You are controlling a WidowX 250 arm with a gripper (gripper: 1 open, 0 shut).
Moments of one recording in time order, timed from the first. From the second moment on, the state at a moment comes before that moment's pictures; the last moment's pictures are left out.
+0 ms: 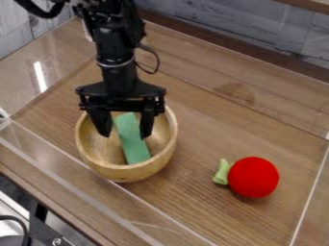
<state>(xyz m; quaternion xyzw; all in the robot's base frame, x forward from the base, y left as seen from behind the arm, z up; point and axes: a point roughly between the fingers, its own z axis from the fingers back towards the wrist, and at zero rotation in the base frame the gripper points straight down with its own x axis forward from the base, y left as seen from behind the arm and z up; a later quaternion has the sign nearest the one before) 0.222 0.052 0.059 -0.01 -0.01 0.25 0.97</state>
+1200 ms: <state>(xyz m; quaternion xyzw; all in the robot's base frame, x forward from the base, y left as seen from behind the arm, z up) 0.224 0.053 0.047 0.01 -0.02 0.25 0.97</state>
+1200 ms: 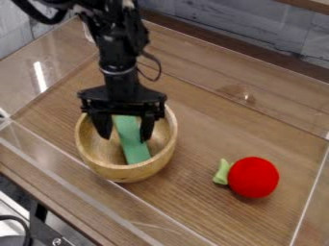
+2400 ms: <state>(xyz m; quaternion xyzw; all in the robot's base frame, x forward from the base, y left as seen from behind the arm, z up) 0.215 0.047 0.049 0.01 -0.01 0.24 0.97</state>
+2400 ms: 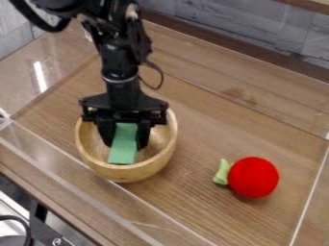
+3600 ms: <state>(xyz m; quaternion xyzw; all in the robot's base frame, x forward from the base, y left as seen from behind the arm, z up) 0.215 0.051 0.032 0.00 -0.02 0.21 0.98</state>
